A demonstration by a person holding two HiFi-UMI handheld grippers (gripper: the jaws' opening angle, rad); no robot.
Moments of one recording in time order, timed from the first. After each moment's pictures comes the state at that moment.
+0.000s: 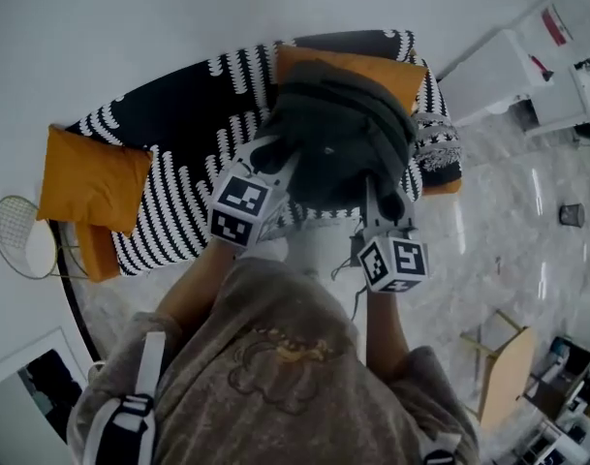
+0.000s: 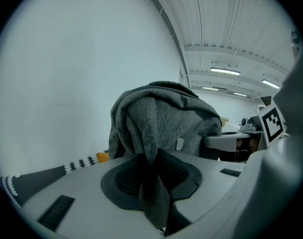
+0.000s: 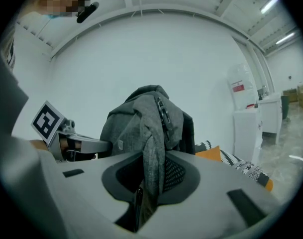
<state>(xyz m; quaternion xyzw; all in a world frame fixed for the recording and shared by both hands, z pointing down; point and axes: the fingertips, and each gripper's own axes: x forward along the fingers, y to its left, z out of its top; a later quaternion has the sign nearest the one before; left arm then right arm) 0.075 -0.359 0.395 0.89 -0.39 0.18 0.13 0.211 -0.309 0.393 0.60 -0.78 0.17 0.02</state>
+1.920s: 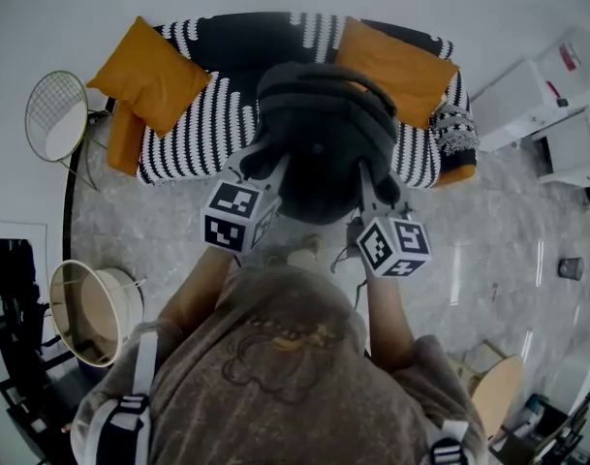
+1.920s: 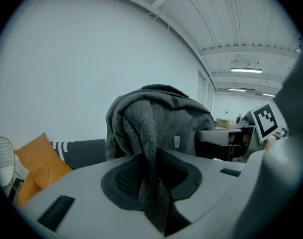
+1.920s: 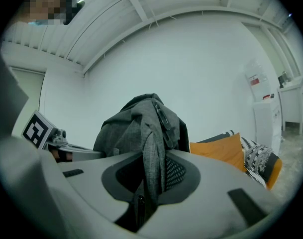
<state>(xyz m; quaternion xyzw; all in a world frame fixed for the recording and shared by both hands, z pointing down) -0.005 0.018 0.357 0.81 -0.55 0.15 0.15 0.139 -0.005 0.351 0.46 -0.87 0.17 0.00</state>
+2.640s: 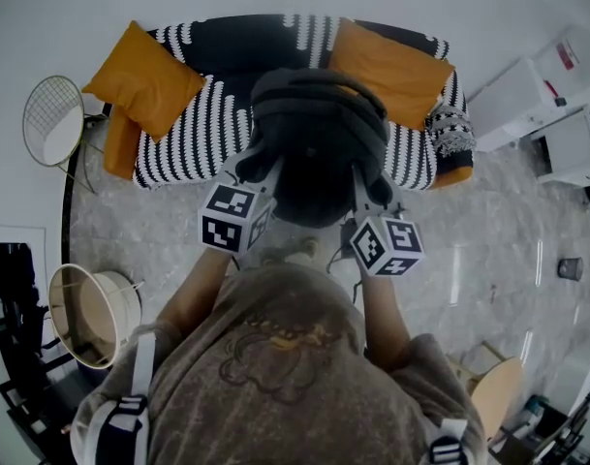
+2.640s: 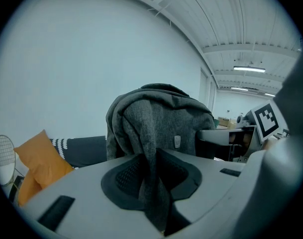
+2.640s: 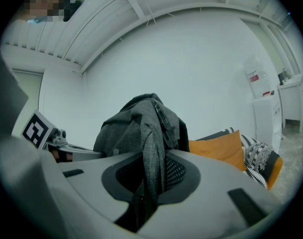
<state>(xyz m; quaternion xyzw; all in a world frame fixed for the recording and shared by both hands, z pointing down) 0.005 0.002 0.371 0.80 -0.56 0.16 0.16 0.149 -0.022 0.364 0.46 -0.87 0.18 0.01</state>
